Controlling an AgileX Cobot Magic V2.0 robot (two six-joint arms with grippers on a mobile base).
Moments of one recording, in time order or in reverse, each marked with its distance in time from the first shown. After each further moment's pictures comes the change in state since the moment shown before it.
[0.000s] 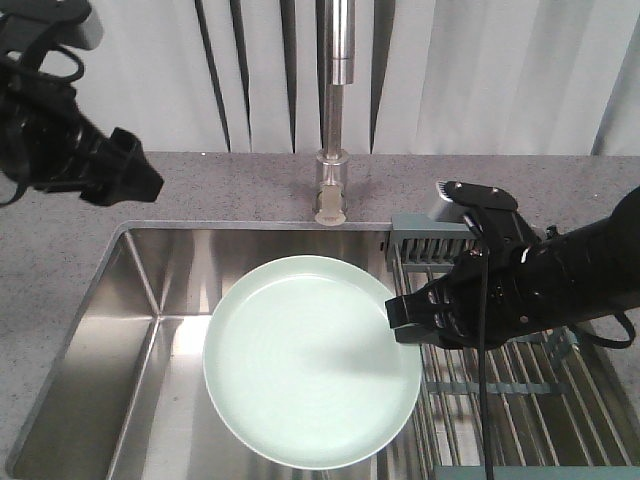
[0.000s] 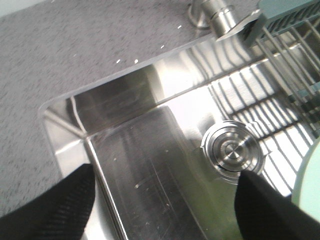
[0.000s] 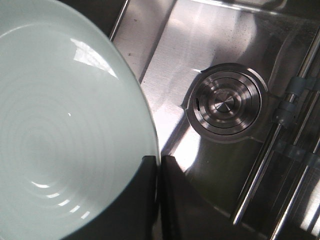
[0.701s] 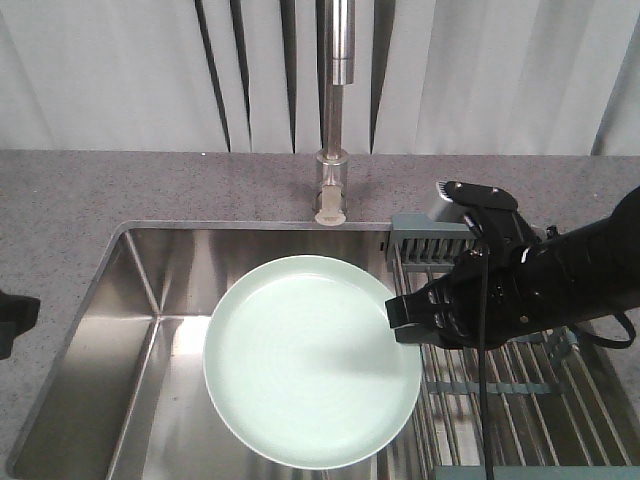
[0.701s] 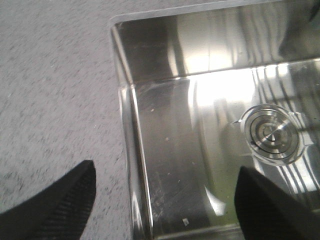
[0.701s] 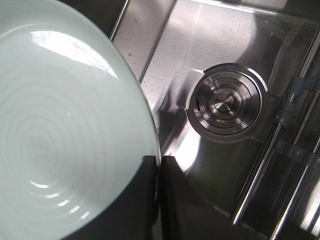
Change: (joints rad) left arm 0.000 -0.540 0.578 0.221 -0.152 -0.328; right arm 0.000 0.000 0.000 0.000 0.000 0.000
